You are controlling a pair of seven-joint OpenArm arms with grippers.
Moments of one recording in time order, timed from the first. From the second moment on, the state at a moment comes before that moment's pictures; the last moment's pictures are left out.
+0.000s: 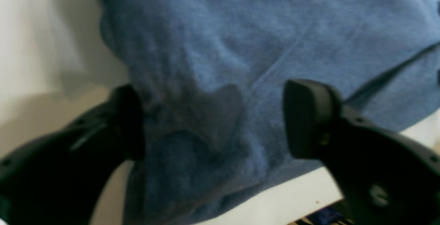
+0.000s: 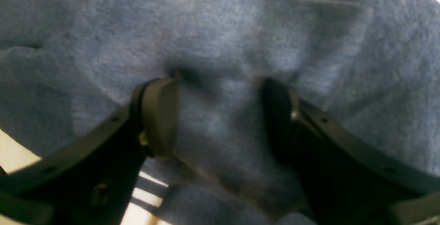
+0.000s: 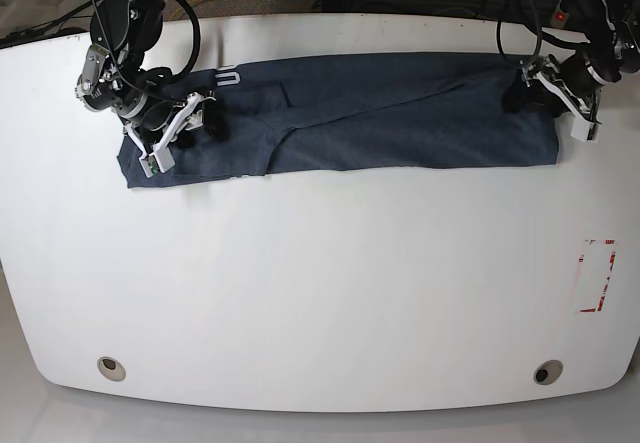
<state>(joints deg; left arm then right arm) 15.0 -15.9 -38.5 86.4 -46.0 -42.8 64.3 -7.2 7.0 25.5 88.6 27.2 41.6 -61.0</state>
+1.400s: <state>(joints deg) 10.3 -0.9 -0.9 111.7 -30.7 -33.7 73.3 -7.2 7.0 25.5 88.6 27.2 41.6 -60.8</state>
